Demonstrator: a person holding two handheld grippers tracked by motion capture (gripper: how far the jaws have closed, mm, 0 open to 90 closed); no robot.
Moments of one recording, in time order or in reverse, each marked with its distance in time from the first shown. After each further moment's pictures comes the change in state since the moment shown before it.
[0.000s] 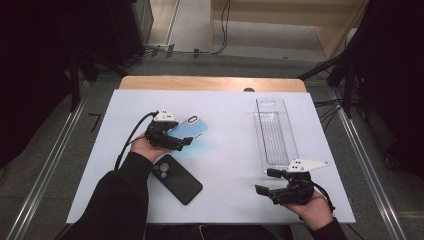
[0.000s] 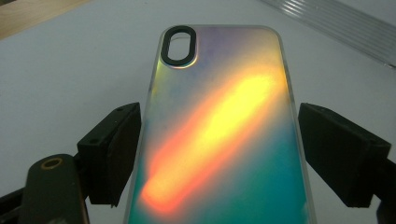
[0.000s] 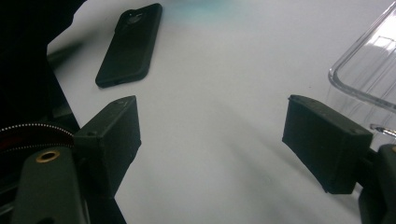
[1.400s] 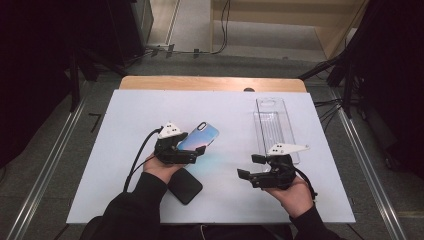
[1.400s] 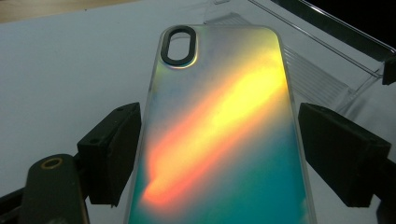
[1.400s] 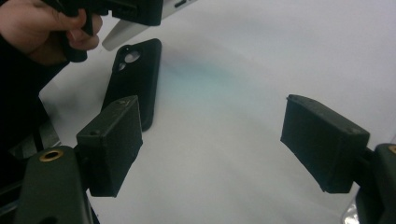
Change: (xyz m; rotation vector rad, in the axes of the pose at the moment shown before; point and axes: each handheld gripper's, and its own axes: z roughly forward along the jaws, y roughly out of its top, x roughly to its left) left arm -0.061 -0.011 -0.004 -0.142 0.005 -0.154; right arm 0.023 0.054 0.029 -0.005 -0.049 0.020
